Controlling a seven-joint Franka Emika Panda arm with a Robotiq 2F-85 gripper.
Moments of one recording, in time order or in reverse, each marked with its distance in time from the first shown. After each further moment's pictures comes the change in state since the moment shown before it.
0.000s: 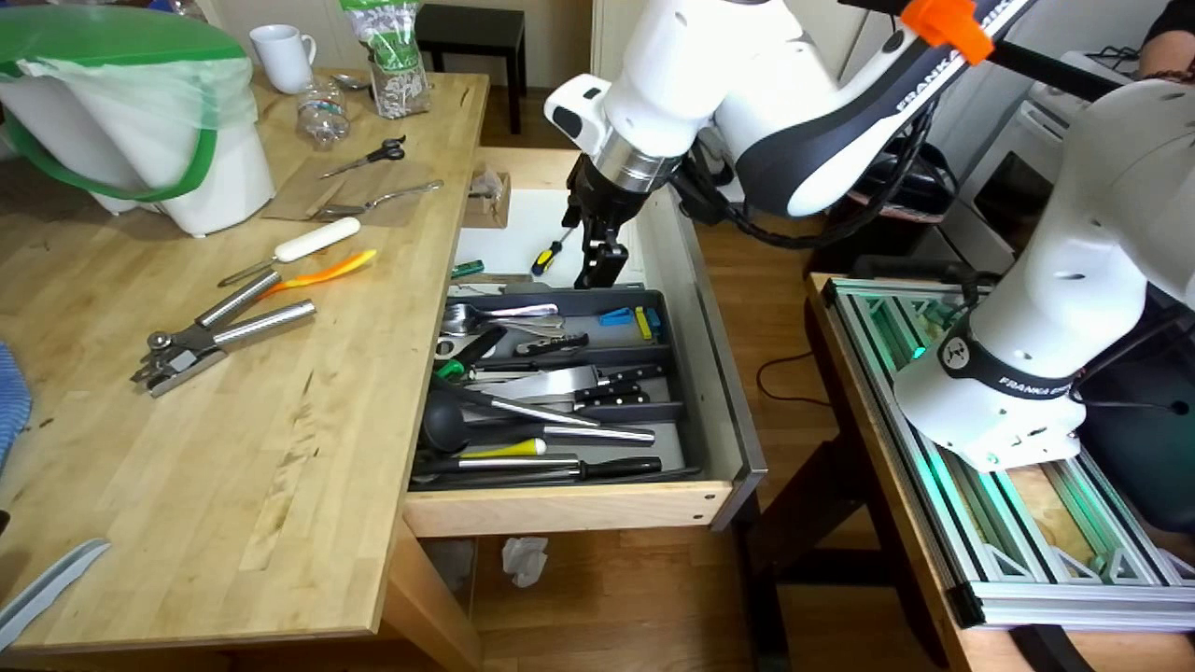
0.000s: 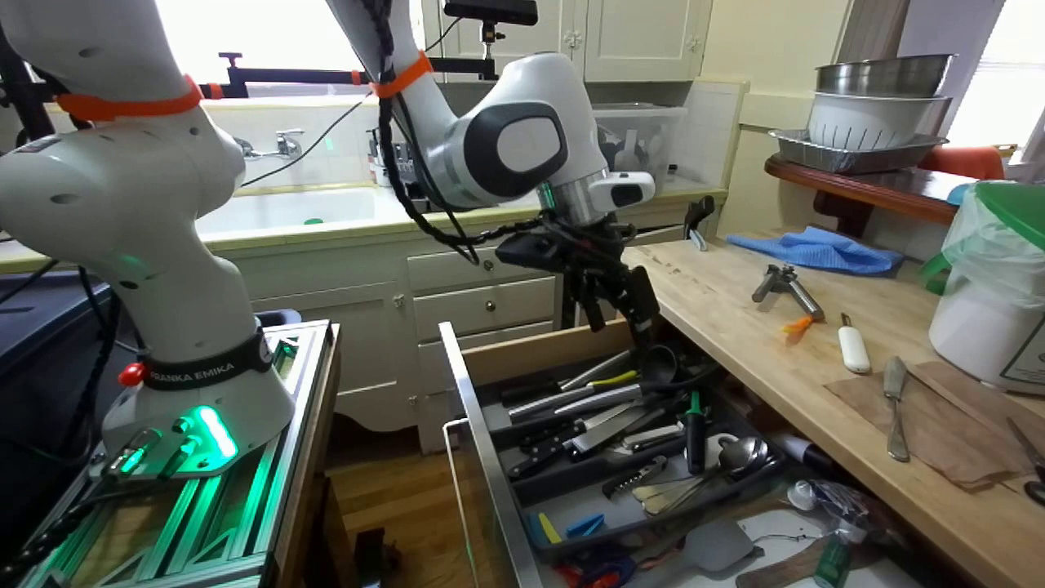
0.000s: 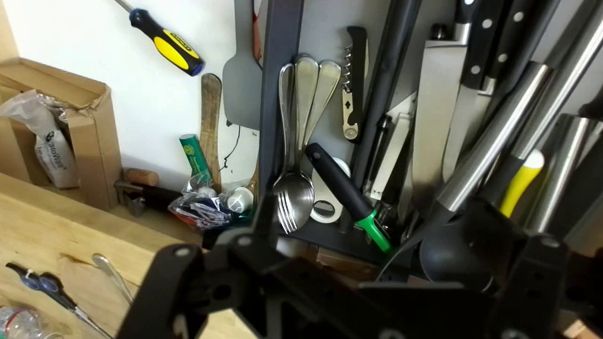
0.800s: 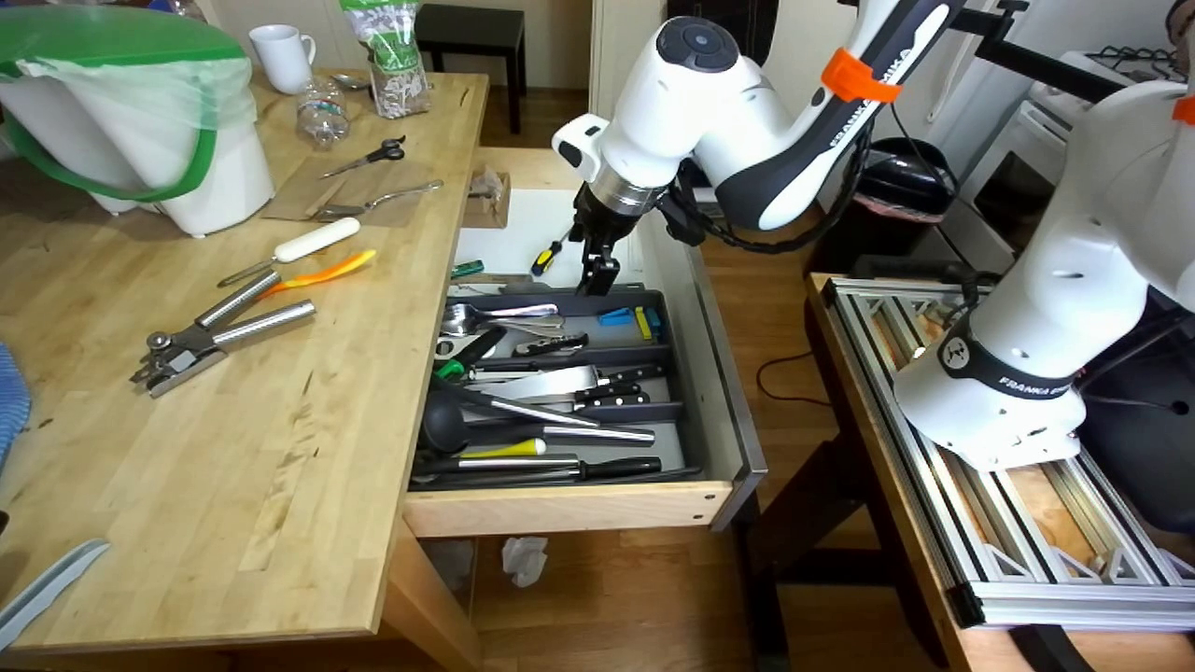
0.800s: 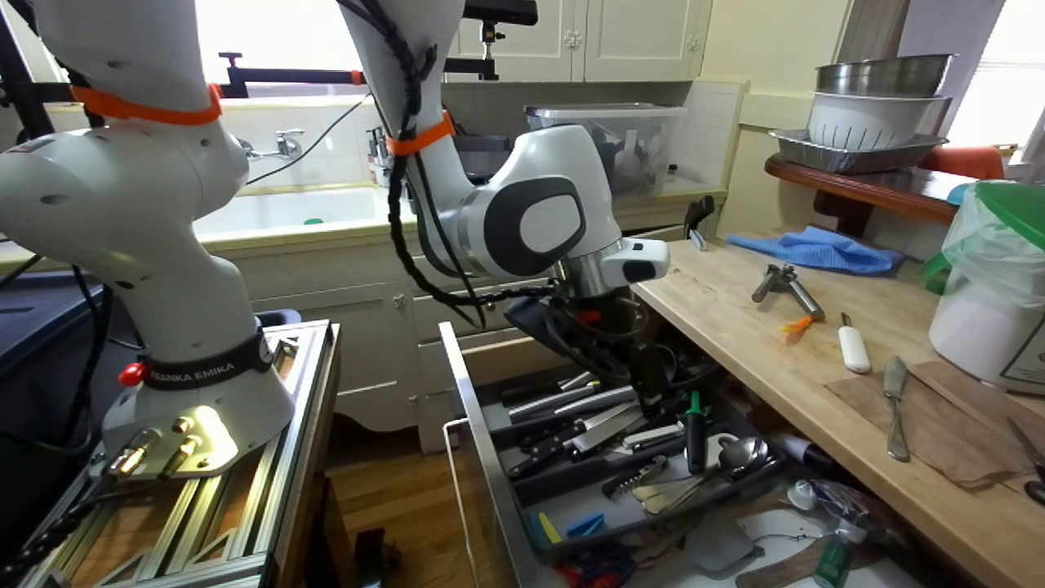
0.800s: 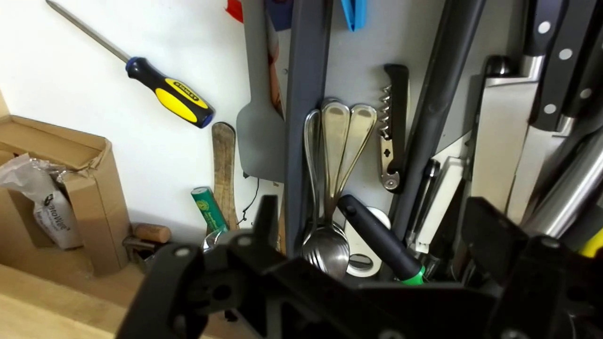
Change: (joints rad) arm -0.048 0.201 -0.095 0.069 -0.186 0.145 0.156
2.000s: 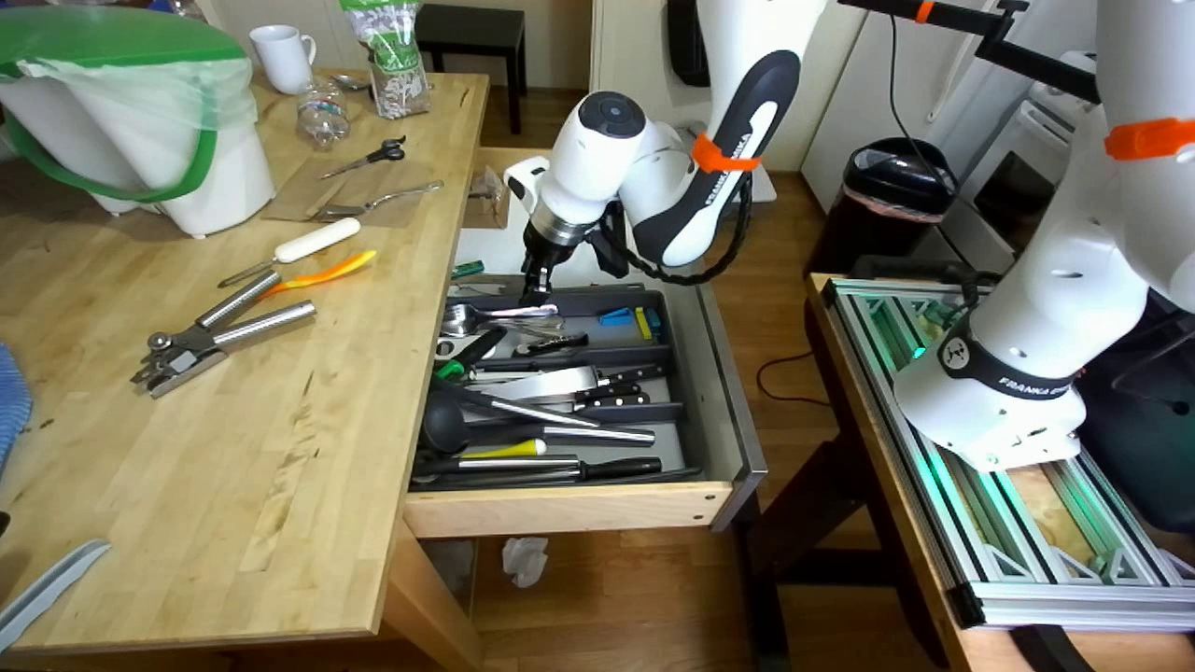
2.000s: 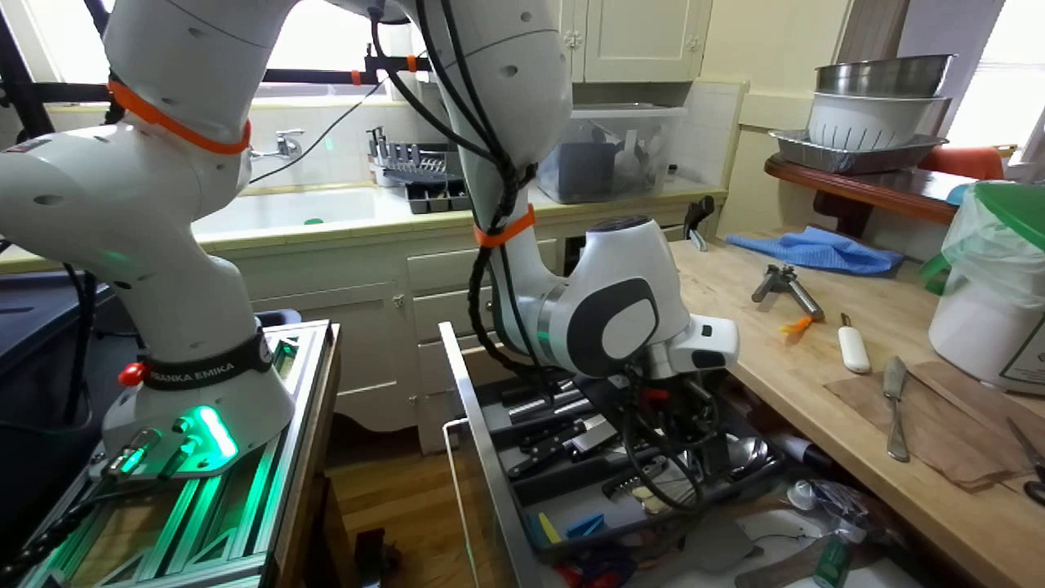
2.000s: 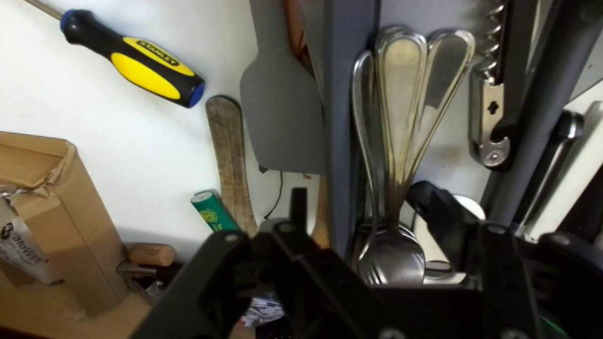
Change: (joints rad) arm -0.038 0.400 -0.004 0.343 0.070 0.140 0.059
